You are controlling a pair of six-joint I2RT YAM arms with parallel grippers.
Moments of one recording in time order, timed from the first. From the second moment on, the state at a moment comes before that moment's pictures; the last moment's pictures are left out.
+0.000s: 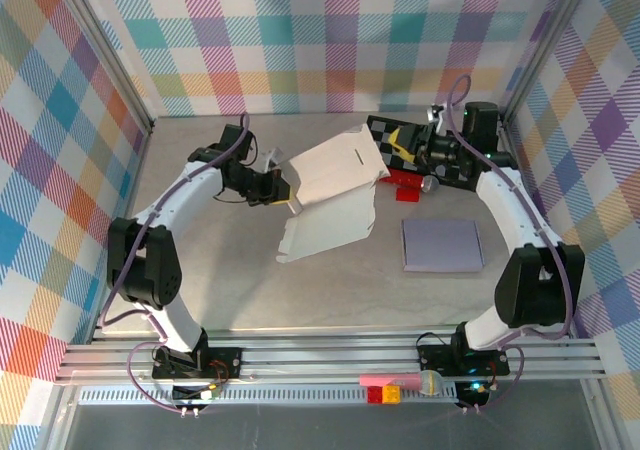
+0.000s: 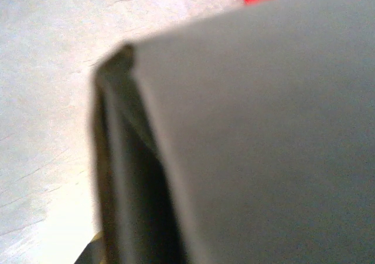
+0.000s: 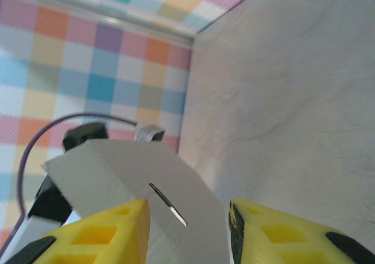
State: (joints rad) left arm -0.26 1.72 1.42 -0.83 0.69 -0.26; right arm 0.07 1.55 1.30 -0.26 -1.00 0.76
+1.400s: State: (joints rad) left arm -0.25 1.78 1.48 -0.83 0.65 -0.24; right arm 0.19 1.47 1.46 -0.50 -0.71 0.56
